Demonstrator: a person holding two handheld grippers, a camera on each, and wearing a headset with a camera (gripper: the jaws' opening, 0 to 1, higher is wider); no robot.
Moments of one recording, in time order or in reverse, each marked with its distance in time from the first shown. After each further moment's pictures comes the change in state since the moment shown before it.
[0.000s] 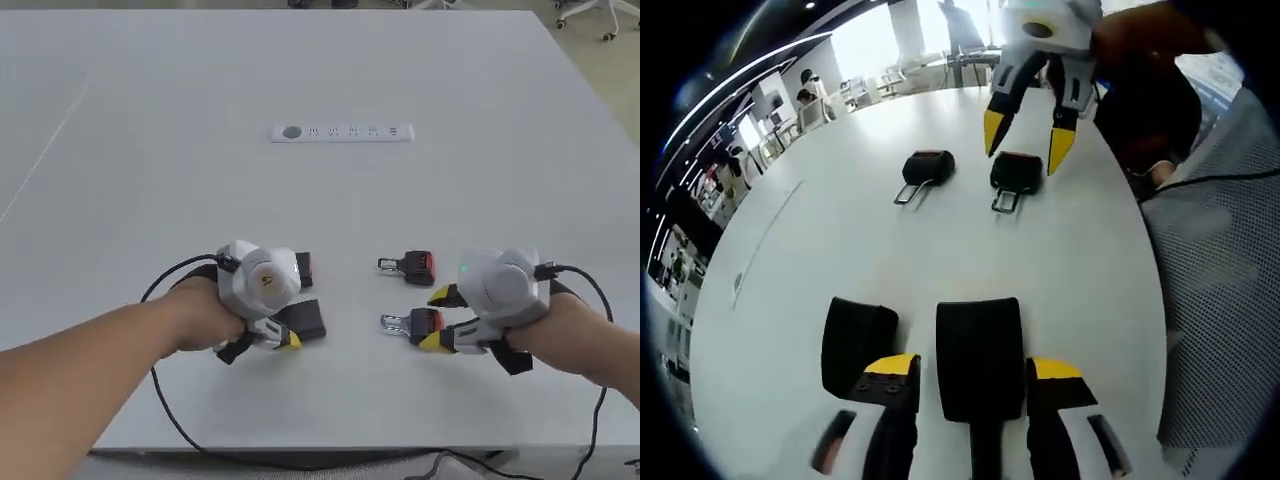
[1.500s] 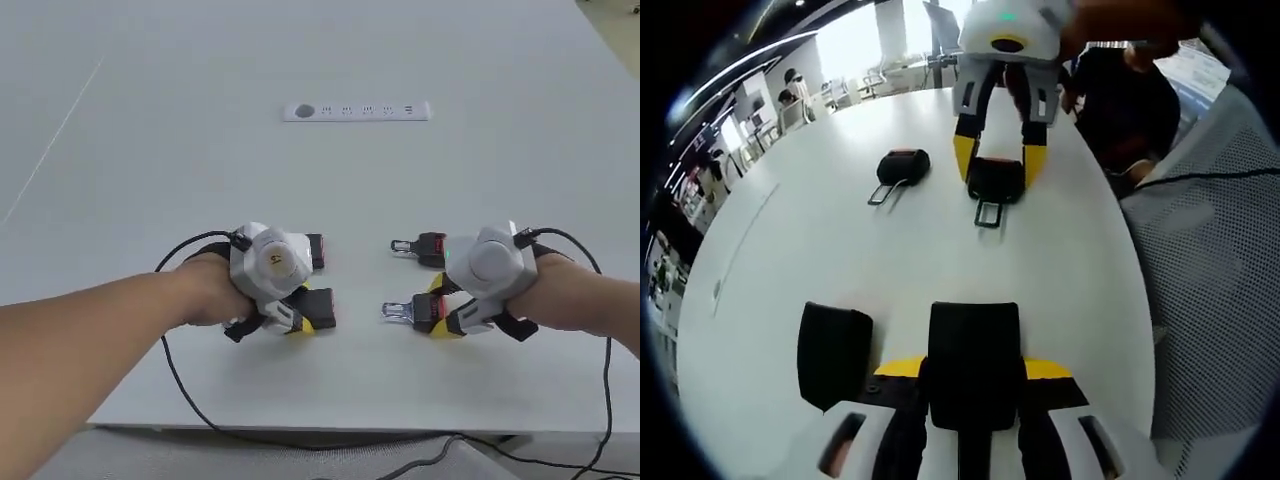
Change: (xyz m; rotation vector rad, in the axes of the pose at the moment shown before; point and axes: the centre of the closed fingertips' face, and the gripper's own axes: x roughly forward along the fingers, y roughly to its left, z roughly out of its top) left arm 0.006 -0.015 -0.001 0.034 -0.021 -0.090; right arm 0.020 0.013 -0.002 -0.194 0.113 0.152
